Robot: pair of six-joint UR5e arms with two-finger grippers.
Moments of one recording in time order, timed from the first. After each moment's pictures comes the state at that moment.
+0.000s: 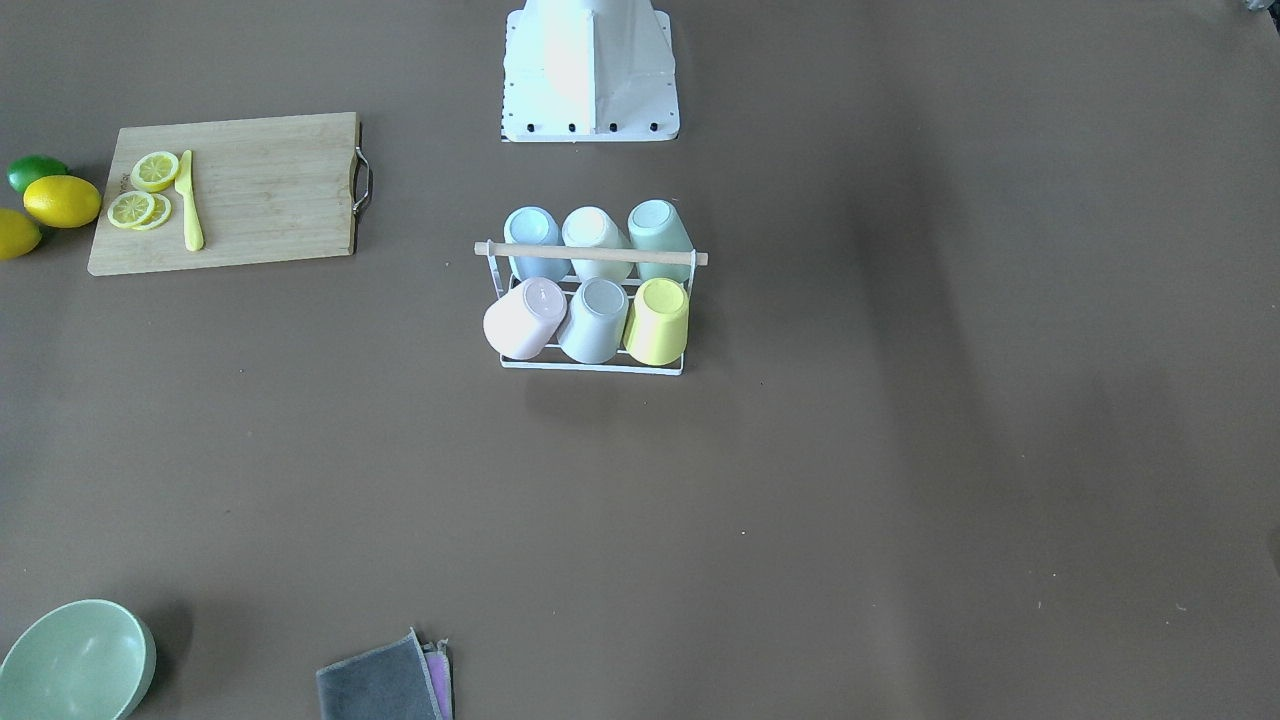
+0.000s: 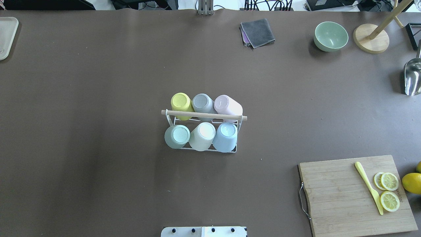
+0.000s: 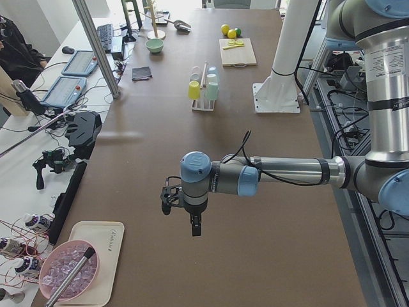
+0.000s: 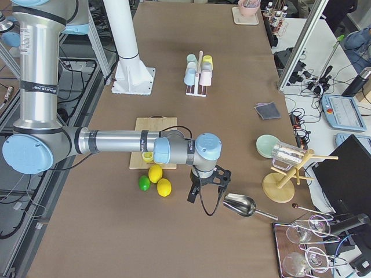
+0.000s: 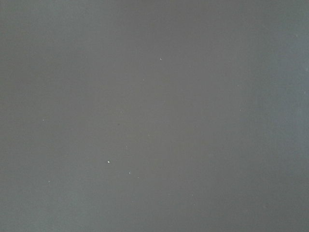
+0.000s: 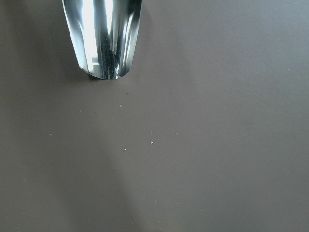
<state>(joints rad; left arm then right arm) -1.55 -1.39 -1.76 -1.66 -2.26 -0.19 1.56 -1.67 1.70 -1.66 2.34 0.29</state>
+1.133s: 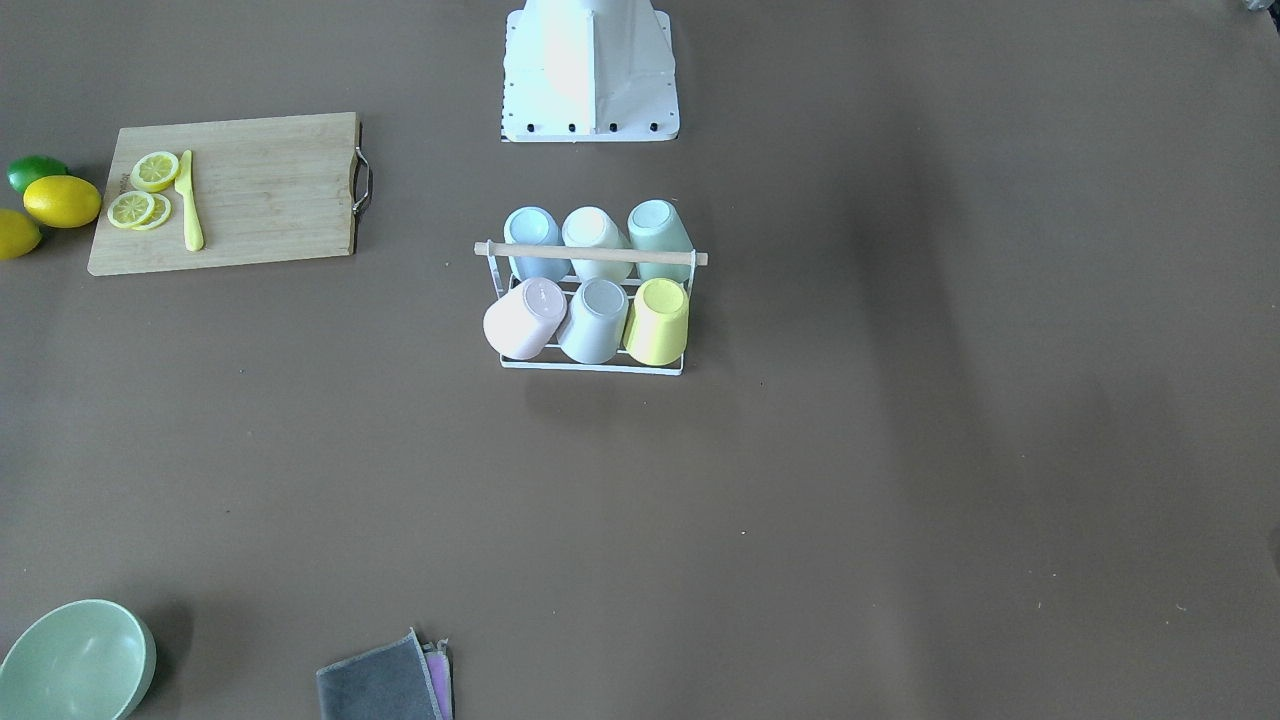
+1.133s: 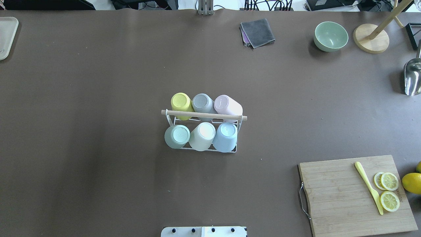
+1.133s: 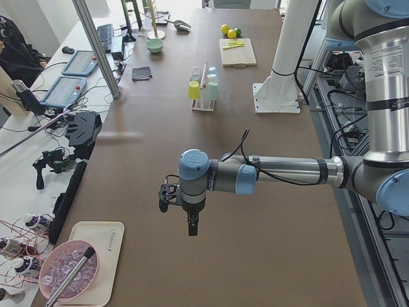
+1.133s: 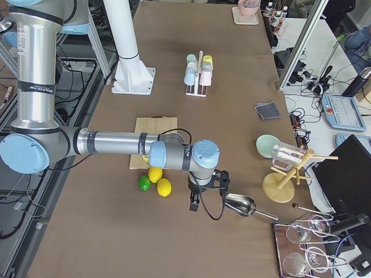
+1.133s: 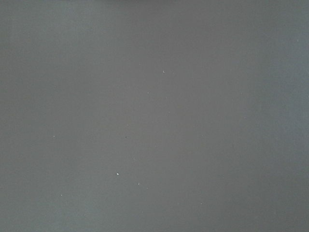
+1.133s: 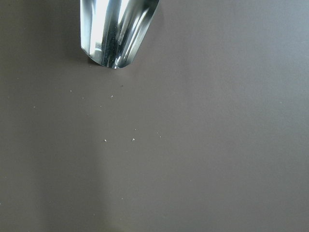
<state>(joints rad) -1.55 -1.39 -1.76 -1.66 -2.24 -0.15 1.57 -1.67 1.67 -1.65 2.28 0.04</state>
